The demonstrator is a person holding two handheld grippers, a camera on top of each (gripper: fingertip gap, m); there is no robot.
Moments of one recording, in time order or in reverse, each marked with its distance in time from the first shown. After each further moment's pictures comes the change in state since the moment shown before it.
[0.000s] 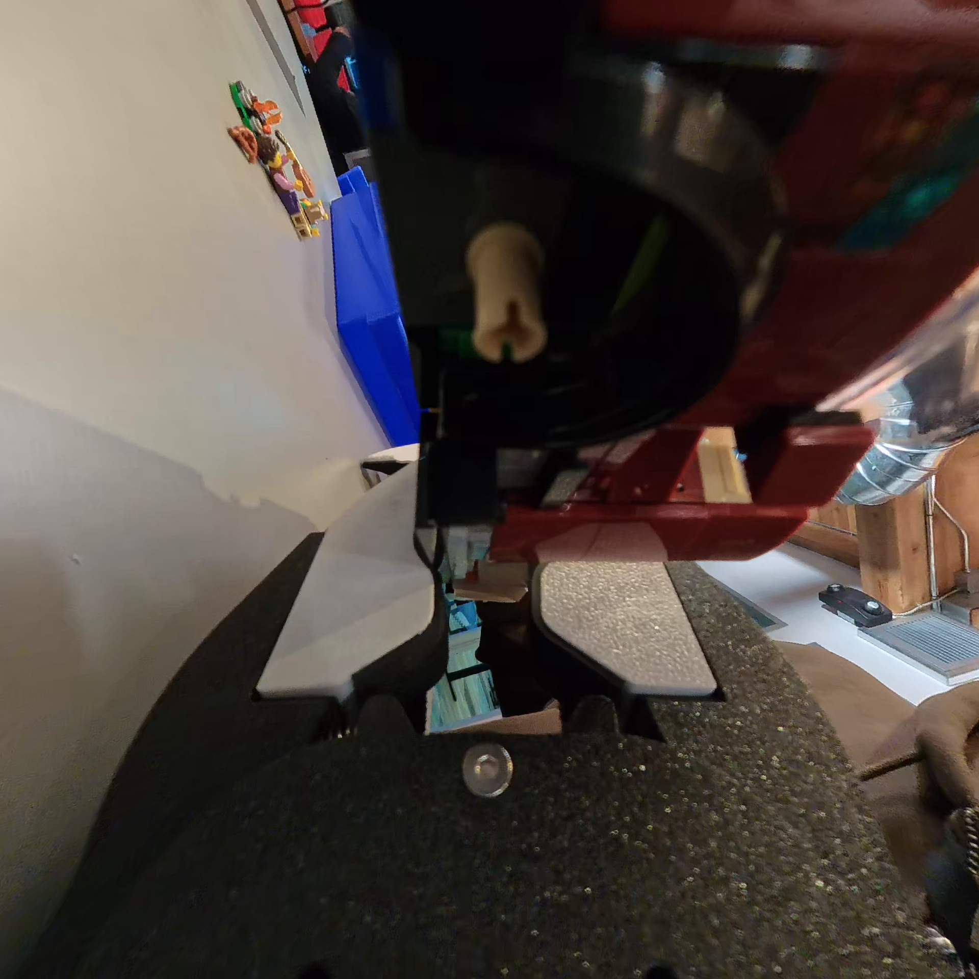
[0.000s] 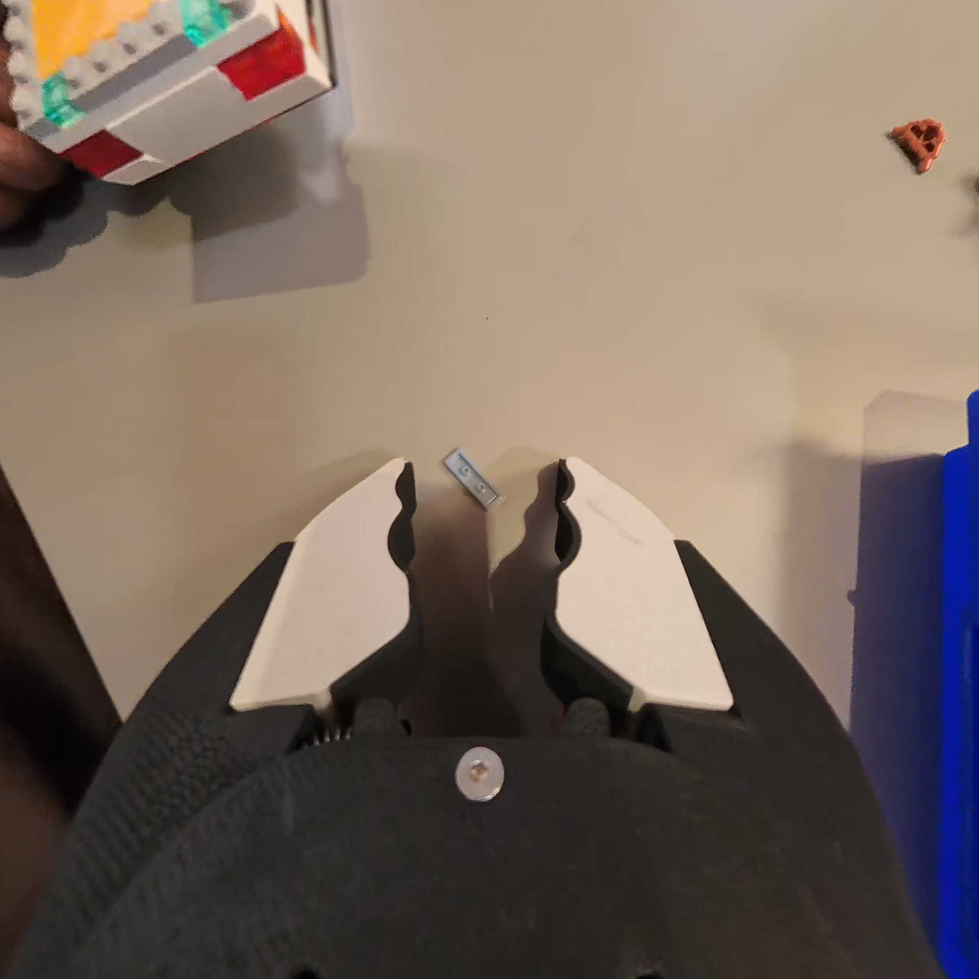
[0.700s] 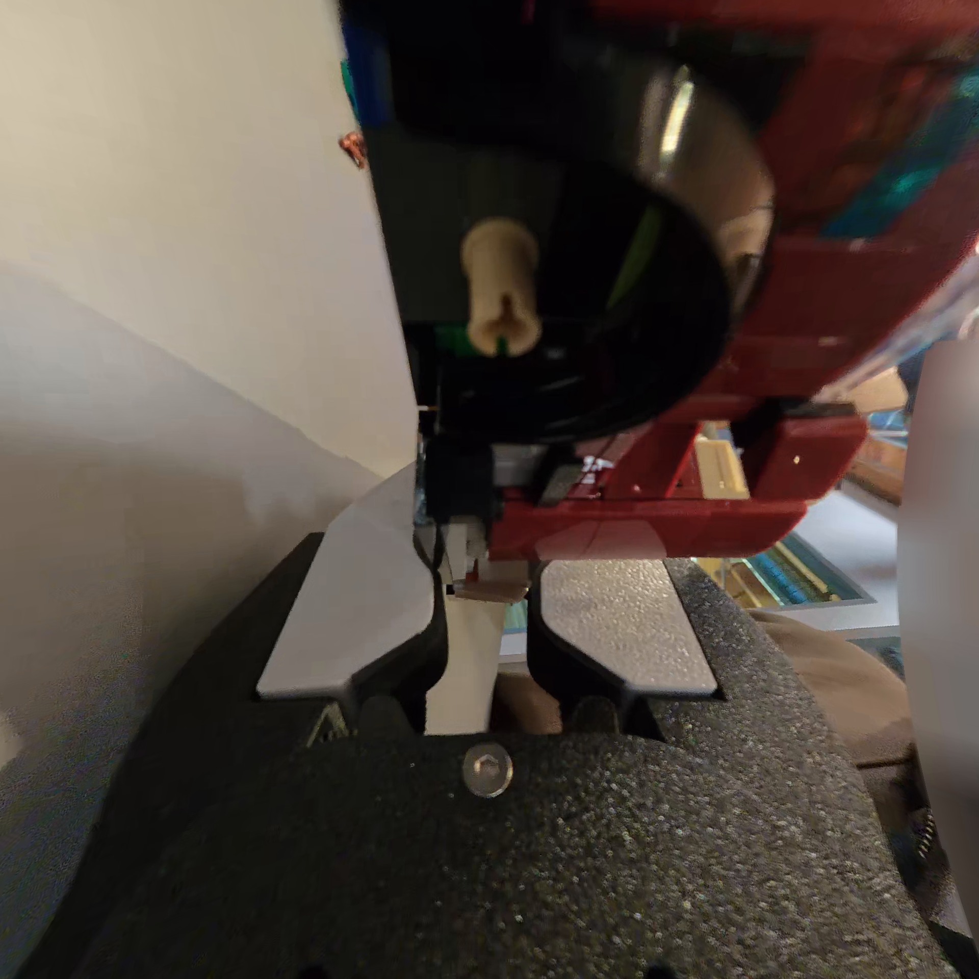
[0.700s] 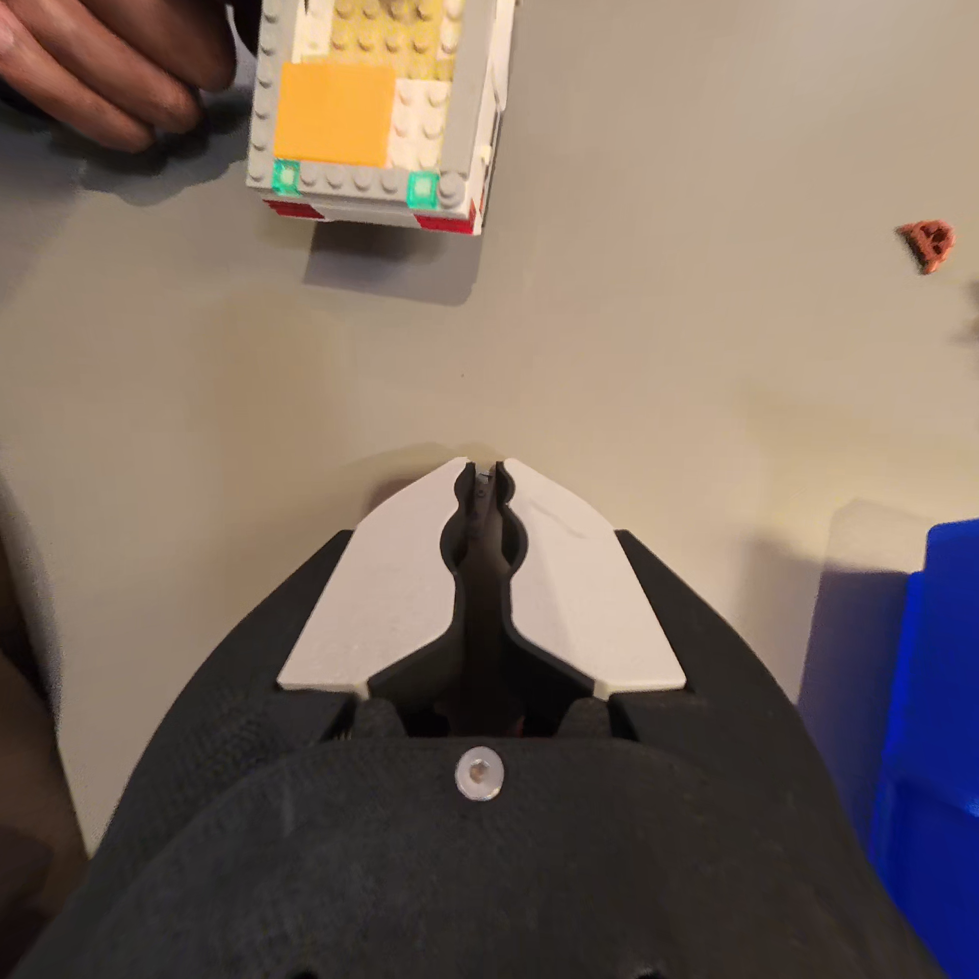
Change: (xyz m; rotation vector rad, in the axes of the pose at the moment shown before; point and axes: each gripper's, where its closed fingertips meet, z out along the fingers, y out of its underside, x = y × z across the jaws) left arm -0.037 -0.033 0.025 -0.210 -0.214 0.001; right arm 0.014 -0.021 0.015 0.006 -0.090 -0.079
